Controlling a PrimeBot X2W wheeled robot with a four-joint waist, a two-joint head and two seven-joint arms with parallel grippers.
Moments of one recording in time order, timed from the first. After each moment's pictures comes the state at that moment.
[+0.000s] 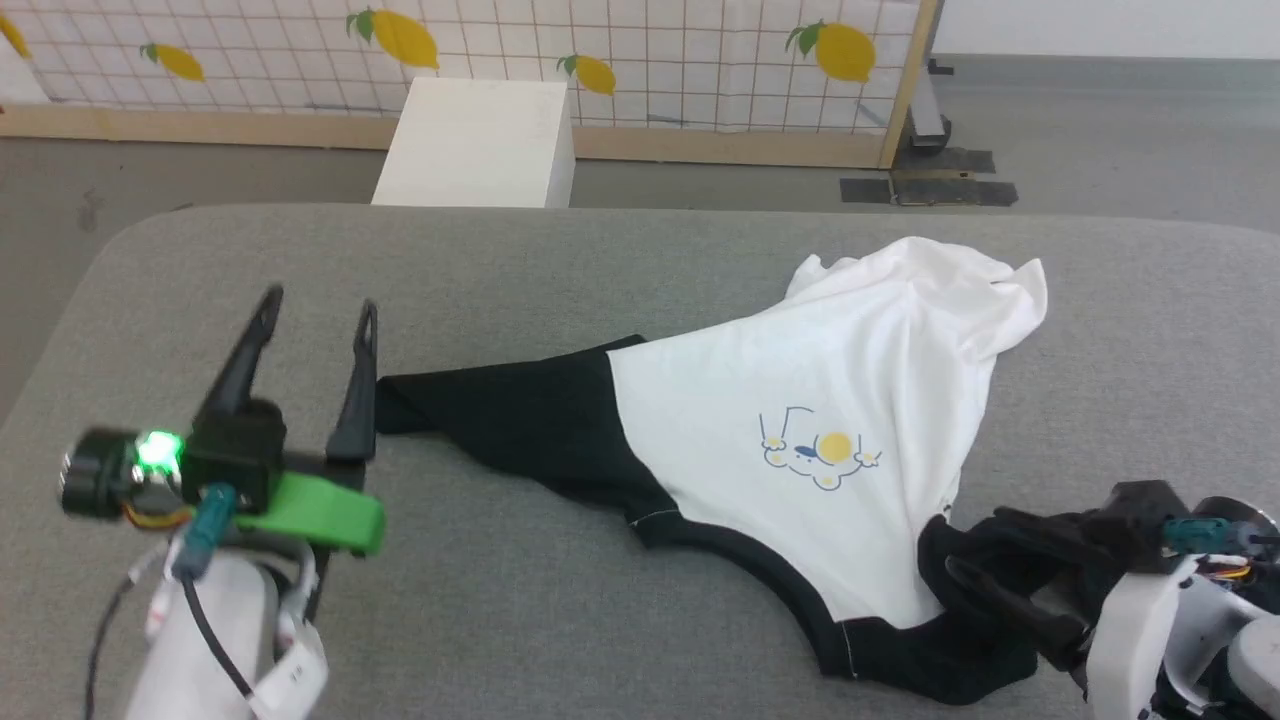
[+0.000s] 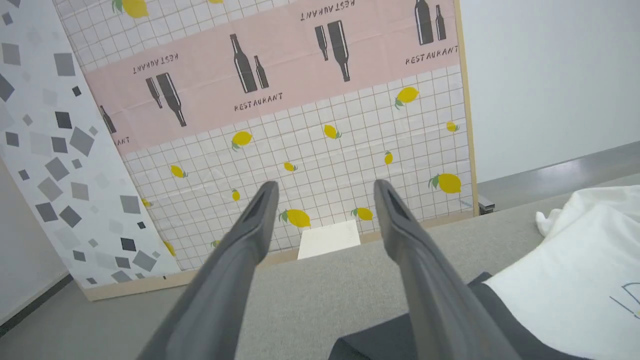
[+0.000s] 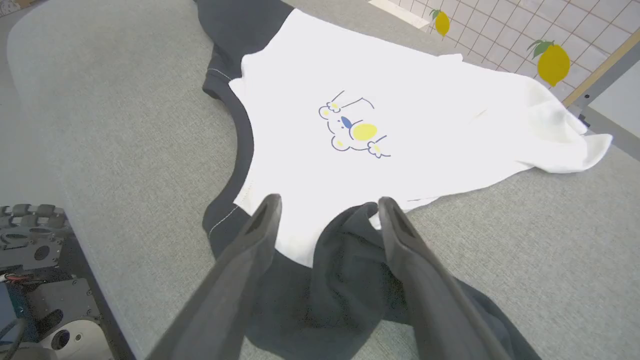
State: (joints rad) left arm -0.22 0.24 -0.06 0.09 -0.01 -0.04 -0.26; right arm -0.38 -0.87 0.92 0.09 0.78 0.13 -0.02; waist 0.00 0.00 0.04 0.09
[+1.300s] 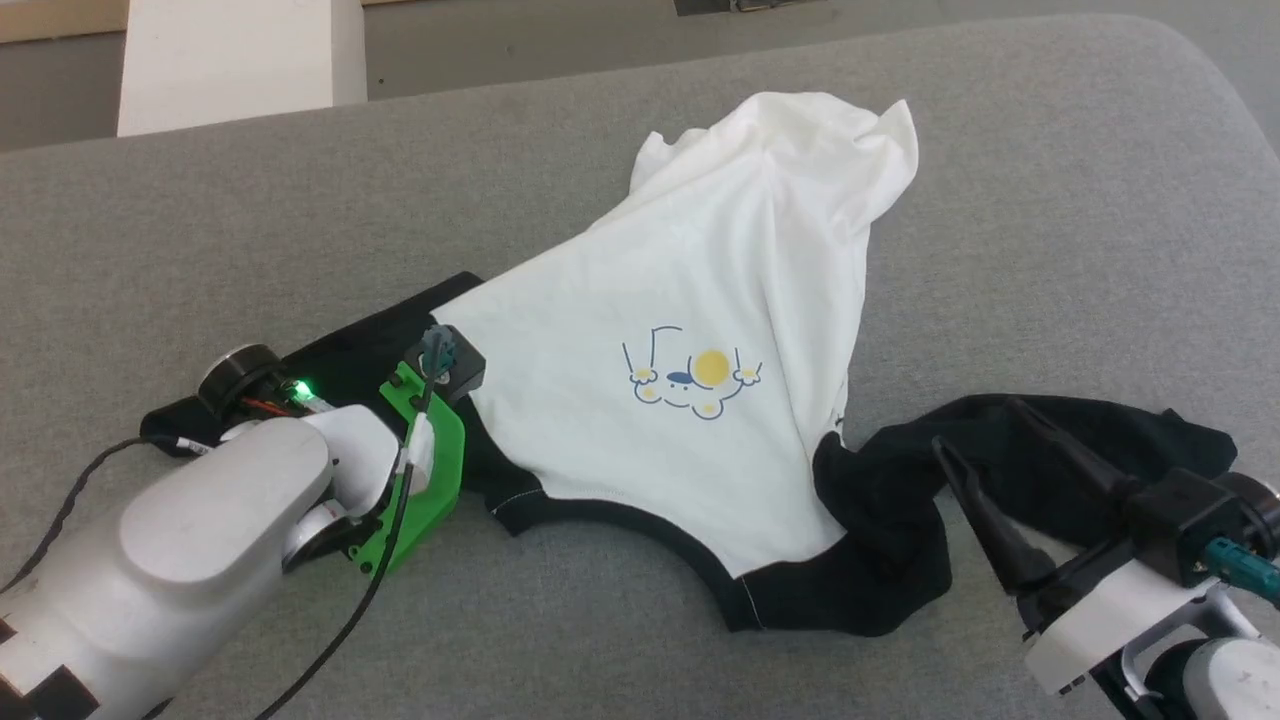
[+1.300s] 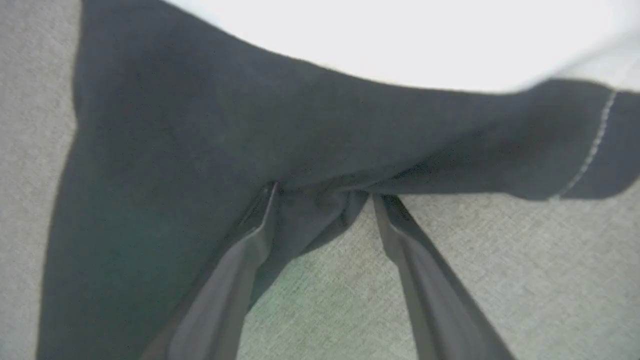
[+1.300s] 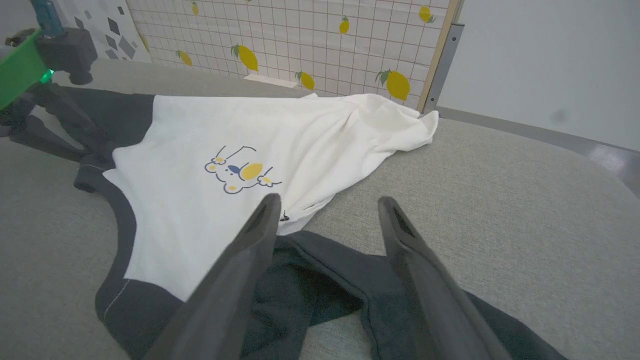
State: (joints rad) left arm -0.88 0.67 -1.24 0.35 -0.79 -0.13 0.65; right arm -0.06 -0.46 0.29 -0.09 0.34 0.13 -0.06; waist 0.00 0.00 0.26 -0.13
